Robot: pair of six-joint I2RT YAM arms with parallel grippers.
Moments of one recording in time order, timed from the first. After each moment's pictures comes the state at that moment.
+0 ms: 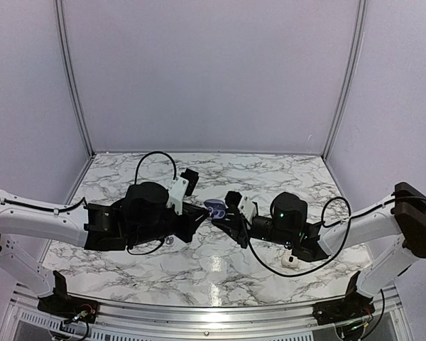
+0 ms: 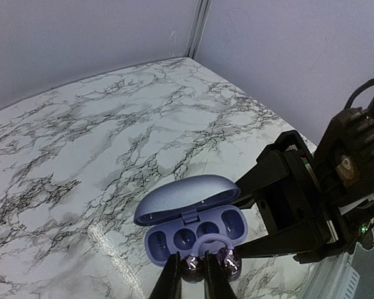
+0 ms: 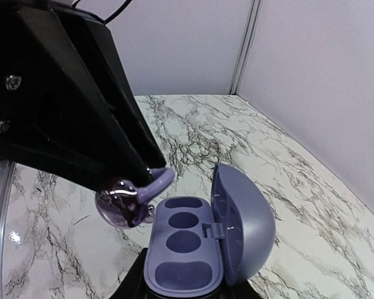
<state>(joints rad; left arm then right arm) -1.19 1.41 0.88 0.14 -0.30 -0.38 0.97 1.50 0.57 0.78 -0.17 -0.19</state>
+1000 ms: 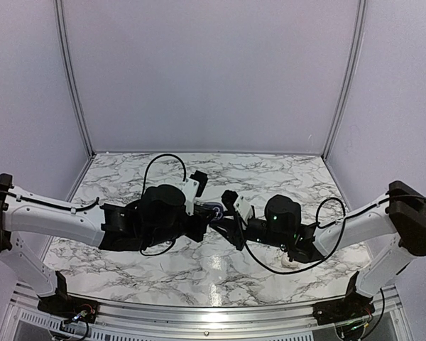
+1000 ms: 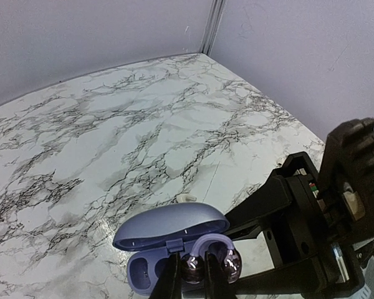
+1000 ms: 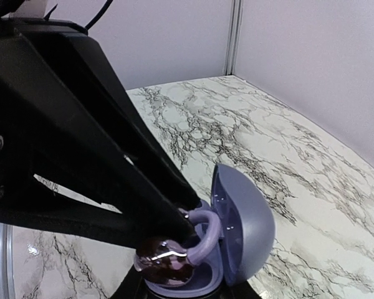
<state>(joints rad) -1.20 1.53 0.95 0.14 -0.37 -0.41 1.00 1.54 0.59 0.75 -0.10 -0.05</state>
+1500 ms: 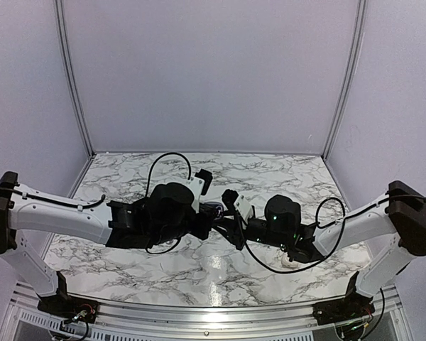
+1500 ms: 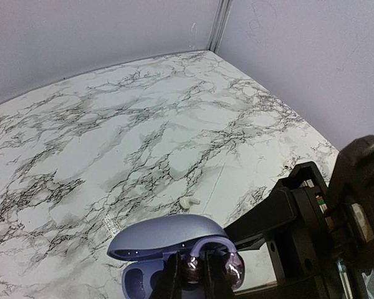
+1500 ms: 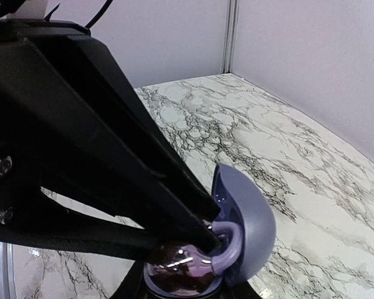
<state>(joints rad) -1.20 1.58 1.02 0.10 -0.39 -0.42 1.00 1.55 0.59 0.76 -0.09 -0.03</state>
